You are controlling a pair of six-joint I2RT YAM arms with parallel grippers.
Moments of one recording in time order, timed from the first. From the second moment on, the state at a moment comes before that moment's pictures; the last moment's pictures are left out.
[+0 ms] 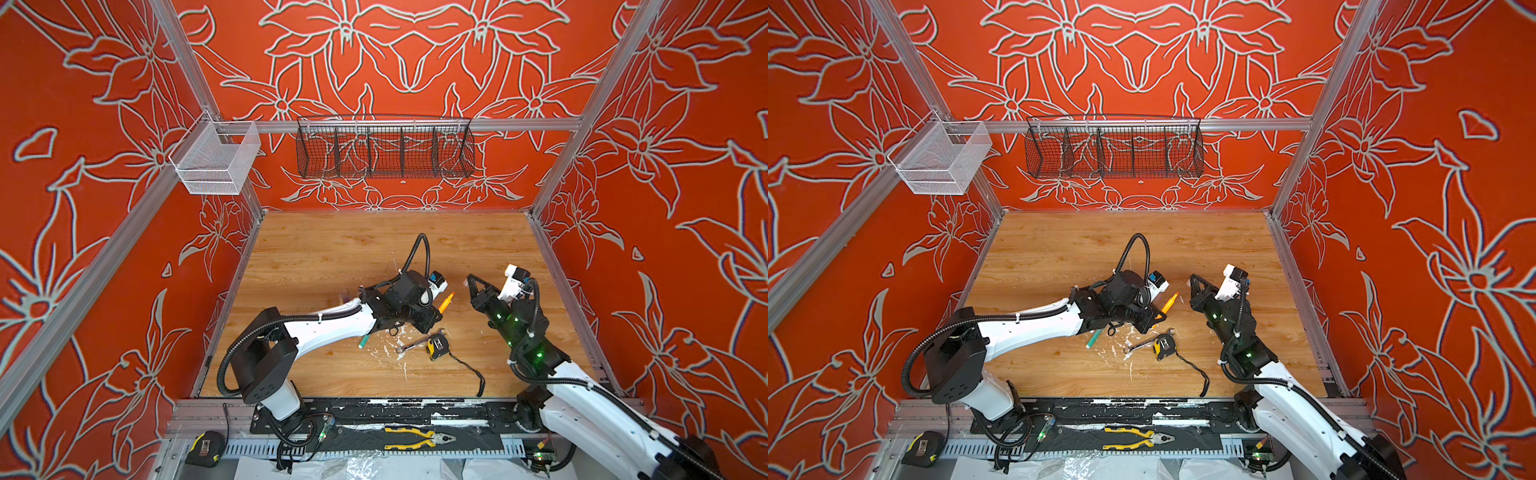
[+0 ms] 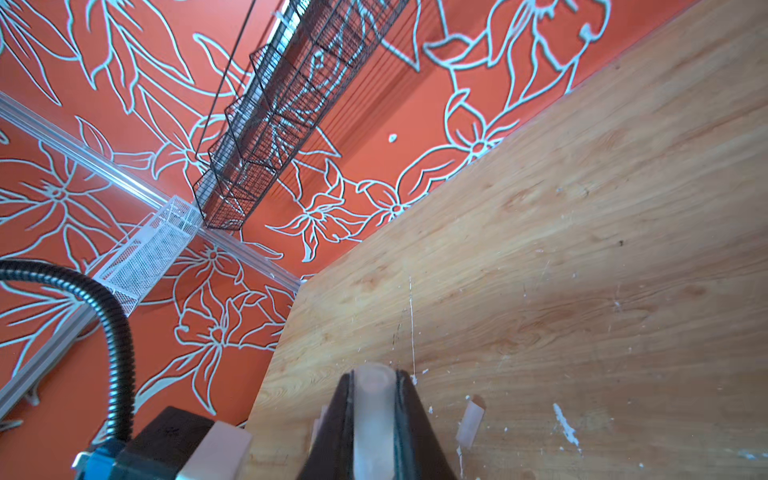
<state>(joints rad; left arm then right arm) -0.89 1.61 1.08 -0.21 0.23 -0.26 0.48 0.76 0.32 0.35 0.11 0.87</state>
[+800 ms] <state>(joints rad) -0.89 1.56 1.01 -0.17 0.17 -0.26 0.48 0.93 0.32 0.48 -0.06 0.92</state>
